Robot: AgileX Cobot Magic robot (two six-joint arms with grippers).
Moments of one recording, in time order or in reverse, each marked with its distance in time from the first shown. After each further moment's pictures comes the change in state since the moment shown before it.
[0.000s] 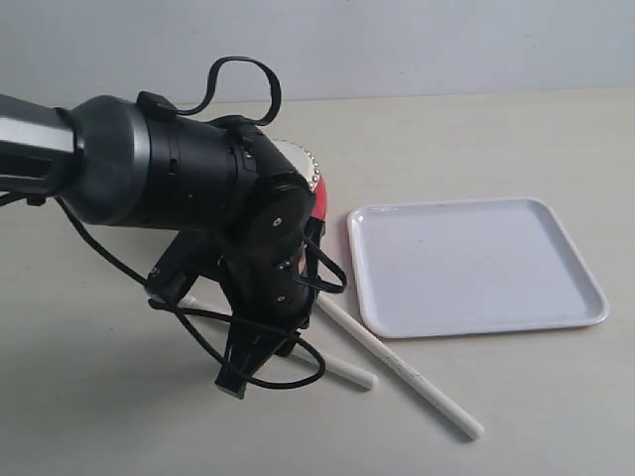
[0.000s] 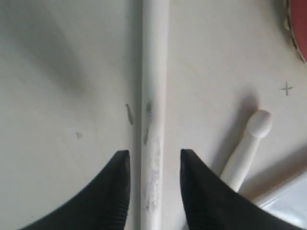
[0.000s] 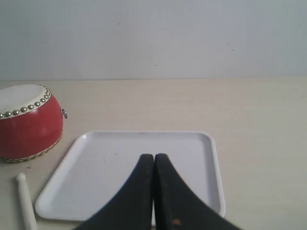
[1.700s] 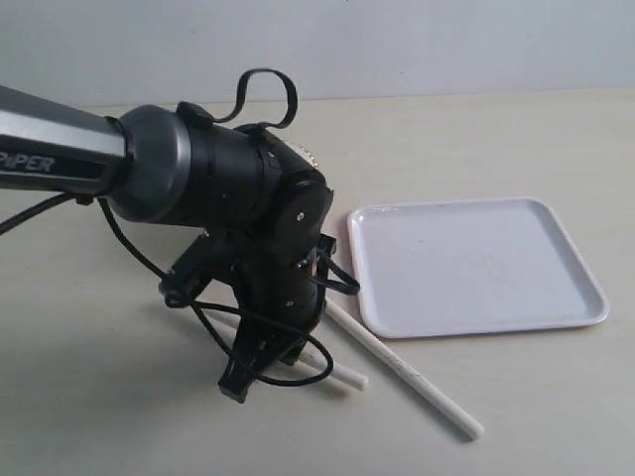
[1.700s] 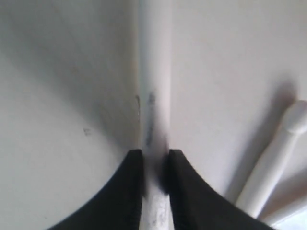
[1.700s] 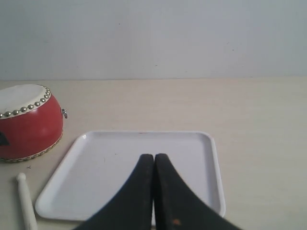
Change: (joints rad) left arm 0.012 0.065 -0.069 -0.088 0.080 0.133; right arm 0.000 0.000 0.000 0.000 0.000 0.000
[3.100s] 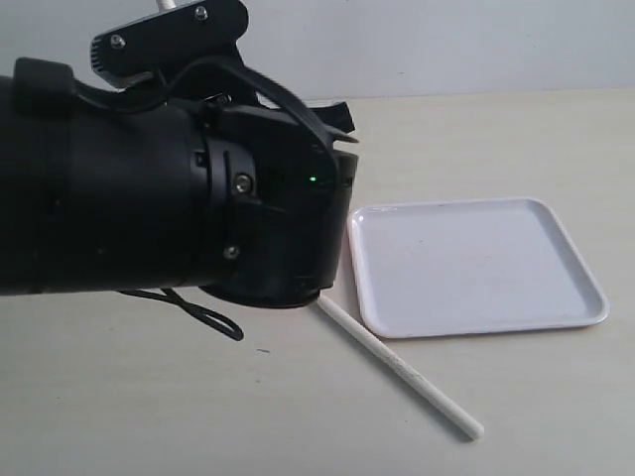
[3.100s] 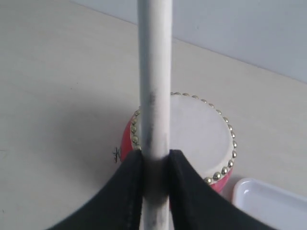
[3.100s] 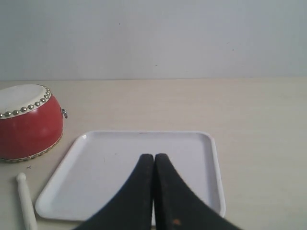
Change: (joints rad) left arm -0.263 -0.261 0.059 1.063 0.372 -0.130; right arm 0.000 0.000 0.000 0.000 0.000 0.000
